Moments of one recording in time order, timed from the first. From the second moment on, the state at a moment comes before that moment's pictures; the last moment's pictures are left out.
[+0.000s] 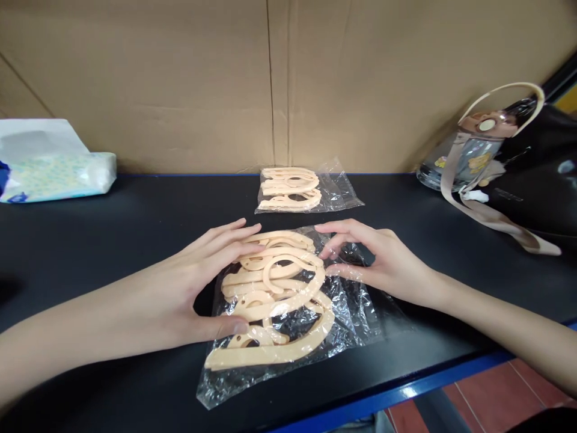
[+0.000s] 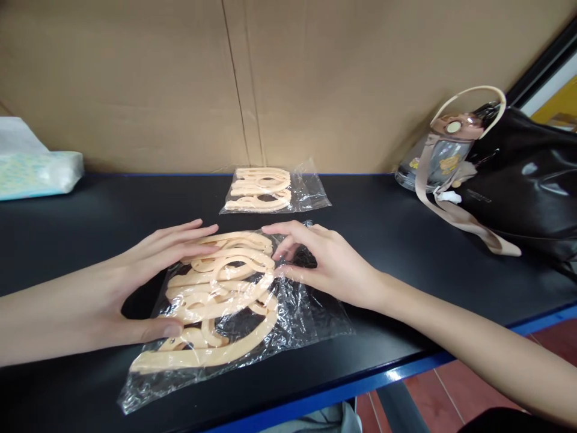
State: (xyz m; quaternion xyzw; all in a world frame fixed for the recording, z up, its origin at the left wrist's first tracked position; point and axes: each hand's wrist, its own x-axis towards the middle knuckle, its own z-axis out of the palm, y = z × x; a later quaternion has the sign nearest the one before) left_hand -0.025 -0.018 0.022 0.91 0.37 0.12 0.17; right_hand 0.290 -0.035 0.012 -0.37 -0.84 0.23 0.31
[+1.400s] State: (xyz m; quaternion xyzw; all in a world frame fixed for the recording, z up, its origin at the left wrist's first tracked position) left_hand -0.026 -0.013 0.029 0.95 0.29 0.08 0.11; right_hand 0.295 -0.031 0.017 -0.41 -0.86 0.17 0.26
